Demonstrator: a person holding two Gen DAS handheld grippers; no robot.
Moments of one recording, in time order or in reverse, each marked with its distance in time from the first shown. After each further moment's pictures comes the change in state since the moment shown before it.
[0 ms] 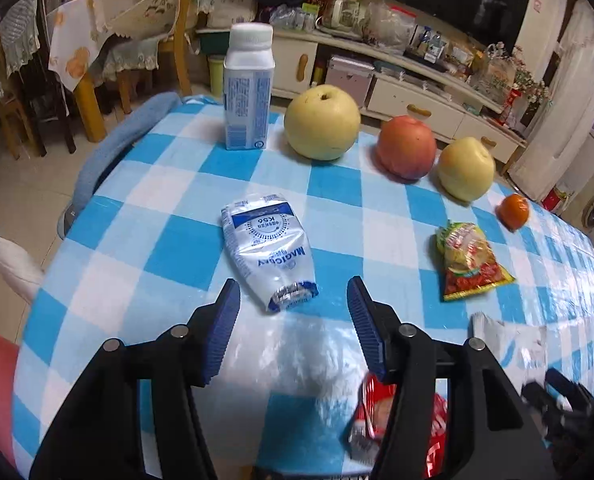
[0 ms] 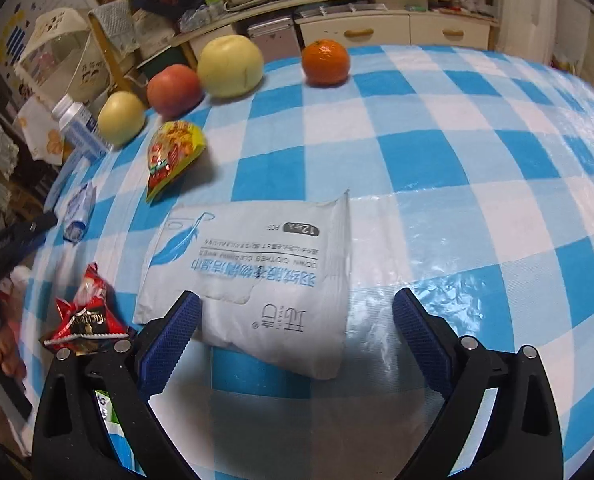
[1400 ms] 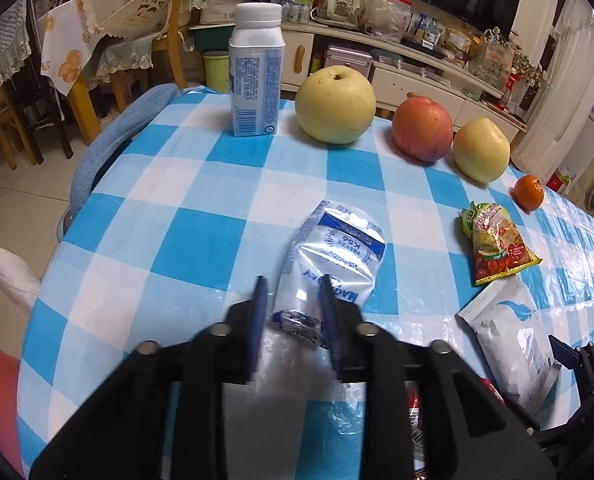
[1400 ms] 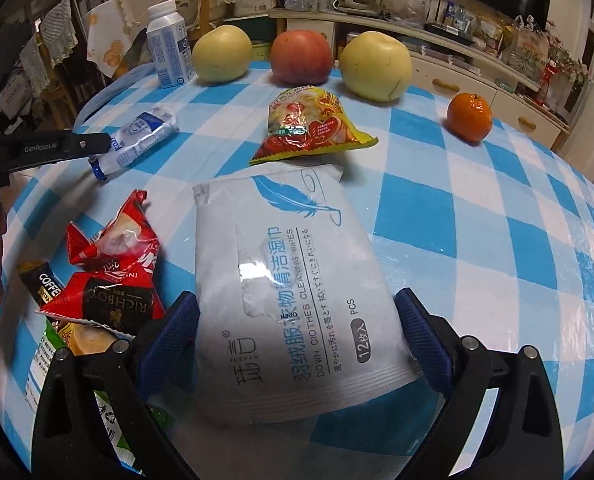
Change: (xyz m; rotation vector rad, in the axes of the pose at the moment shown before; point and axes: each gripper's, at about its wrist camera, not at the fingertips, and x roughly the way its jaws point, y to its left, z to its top) left arm 0.008 0.015 -0.009 0.066 0.013 -0.009; right arm 0.034 0.084 -0.006 -0.394 -0.031 0.001
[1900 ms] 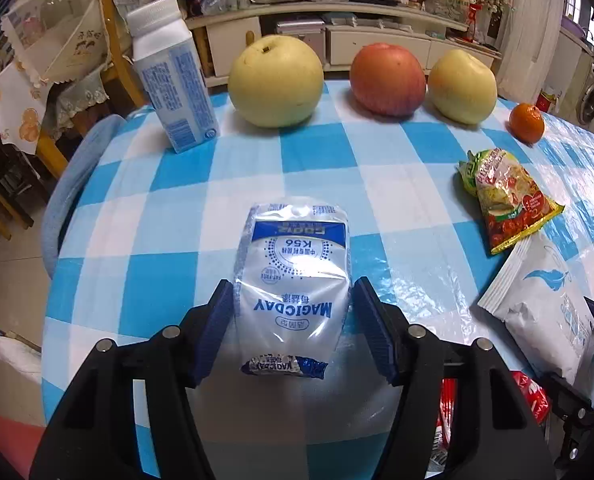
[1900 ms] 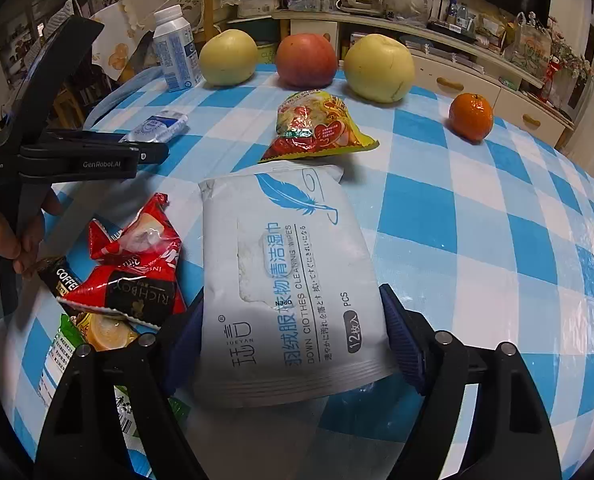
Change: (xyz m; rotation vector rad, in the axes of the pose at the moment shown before) left arm 0.036 -0.028 0.014 0.255 0.076 0.020; right arm -0.010 0.000 -0.002 0.015 -0.001 0.031
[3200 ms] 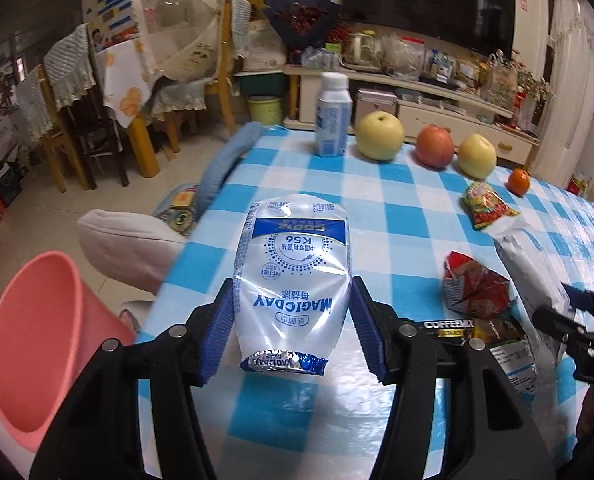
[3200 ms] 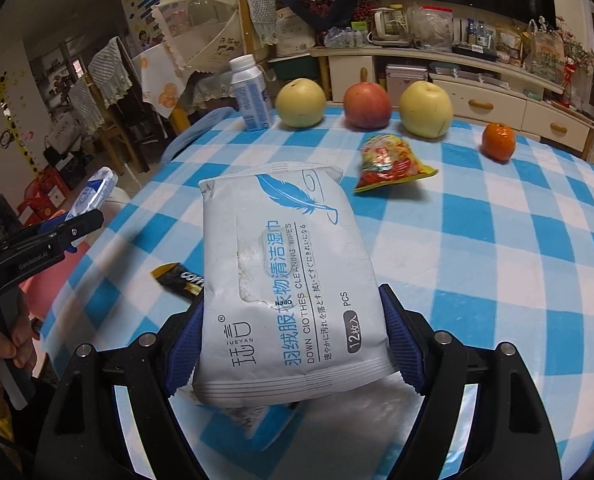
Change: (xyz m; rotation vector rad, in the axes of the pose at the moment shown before) left arm -0.168 0.072 -0.135 -0.264 -0.242 0.148; right arm -0.068 0.050 -0.024 0.030 -0.134 0.192
